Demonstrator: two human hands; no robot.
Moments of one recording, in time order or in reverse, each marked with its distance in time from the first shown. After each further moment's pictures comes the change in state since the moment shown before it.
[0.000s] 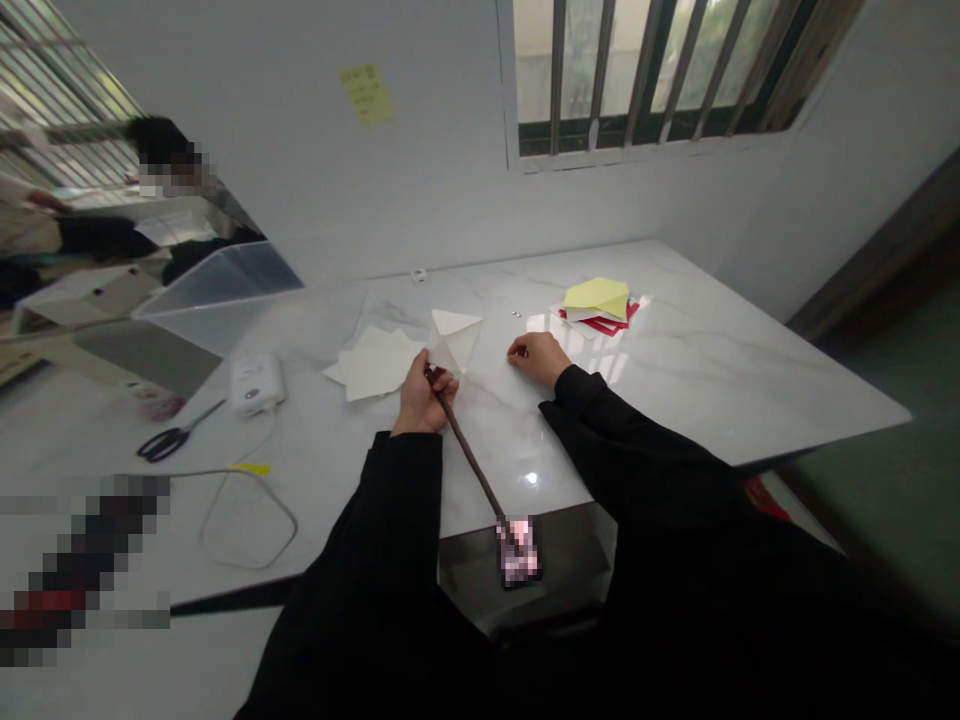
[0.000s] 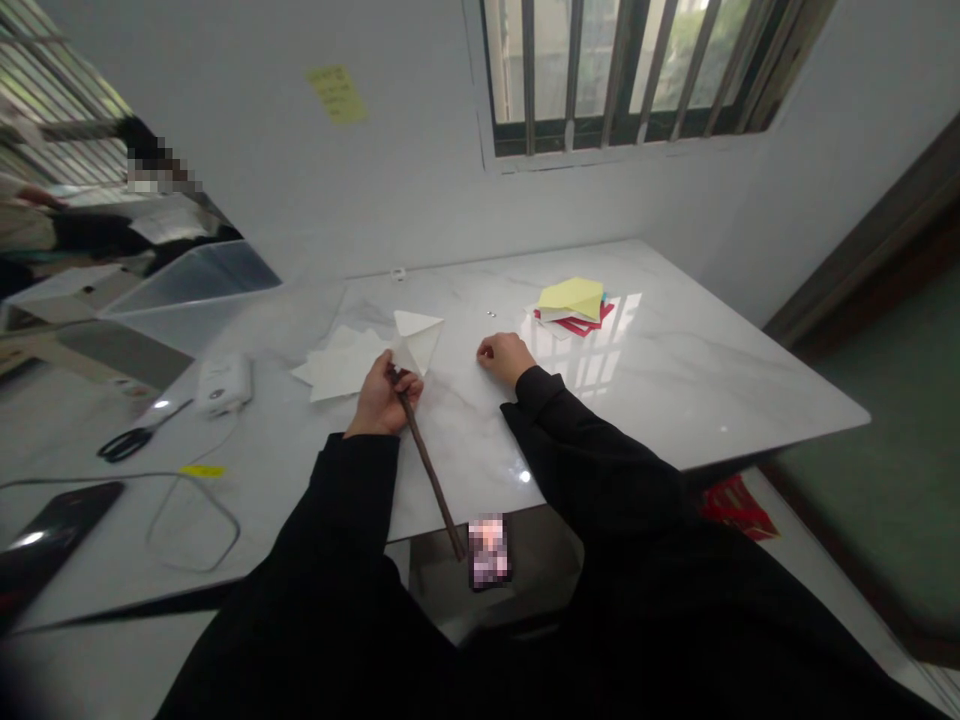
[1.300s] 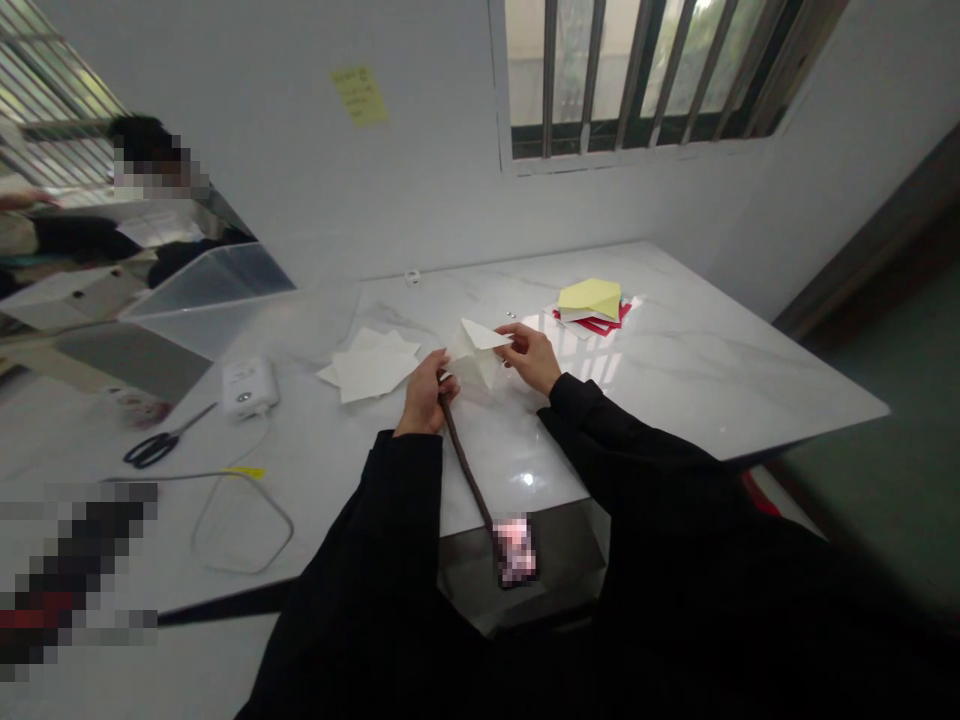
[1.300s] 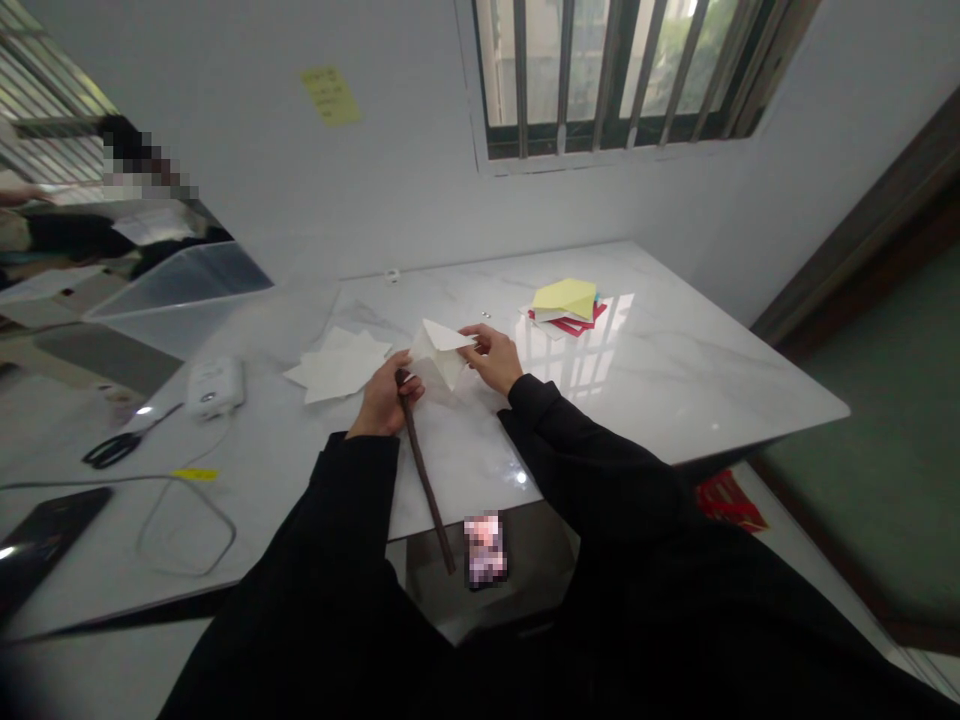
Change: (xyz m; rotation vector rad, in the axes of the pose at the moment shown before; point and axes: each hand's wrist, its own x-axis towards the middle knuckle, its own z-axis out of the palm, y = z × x) left_hand -0.006 -0.011 0.005 0.307 -0.112 0.175; right_hand -0.016 -0.029 0.010 0.836 0.209 0.065
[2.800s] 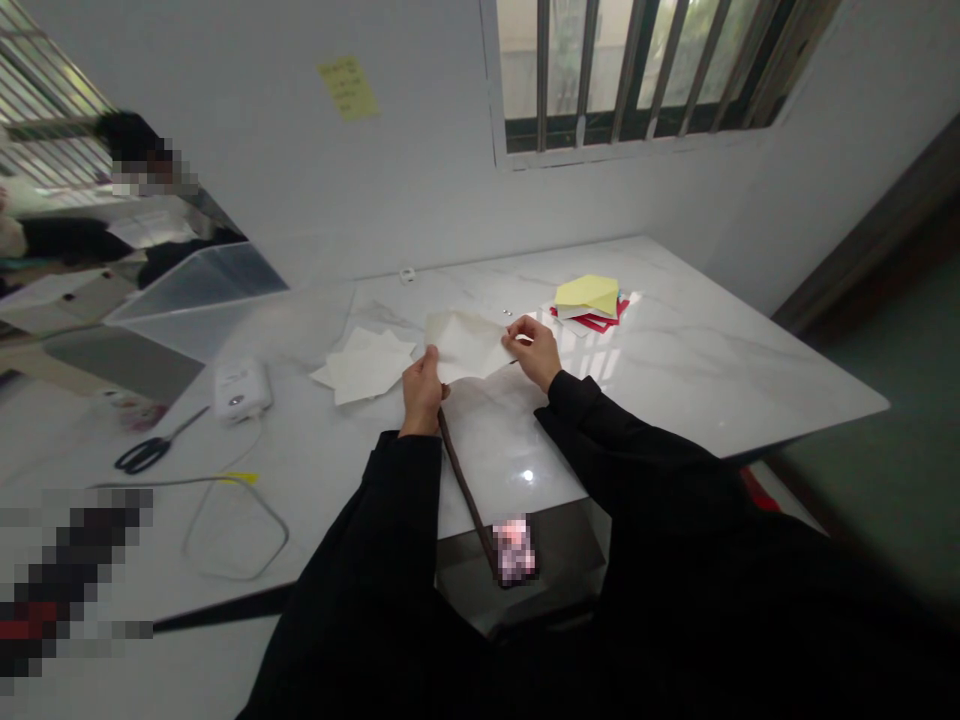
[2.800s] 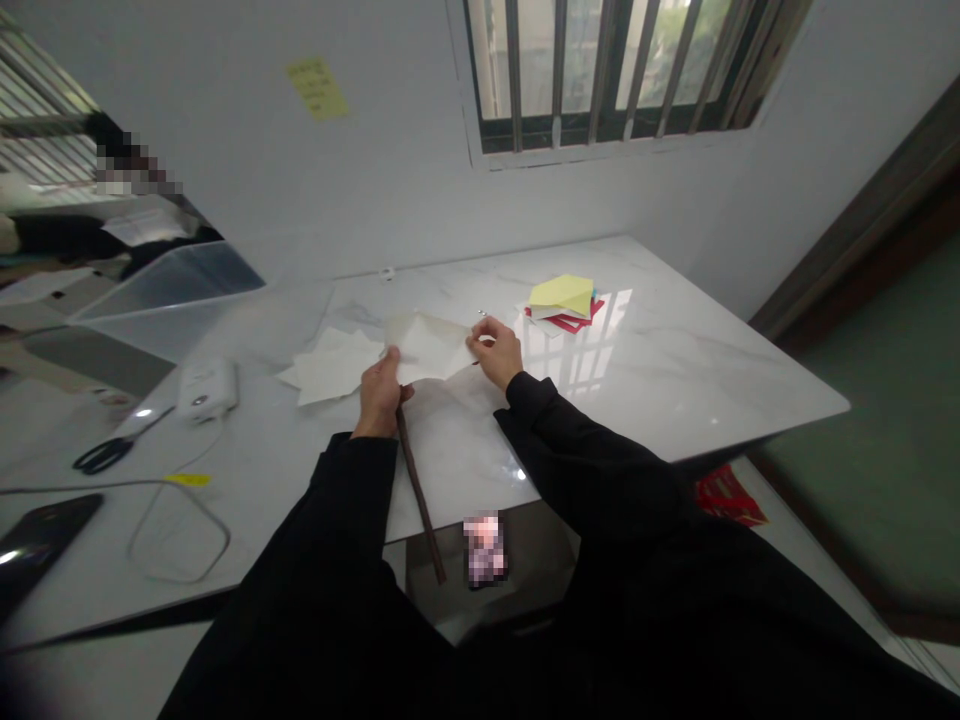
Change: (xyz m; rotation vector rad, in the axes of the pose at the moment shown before) left_hand 0.001 -0.004 0.004 0.366 0.274 0.171; right_hand 0.007 0.009 -0.005 0.028 0.210 0.031
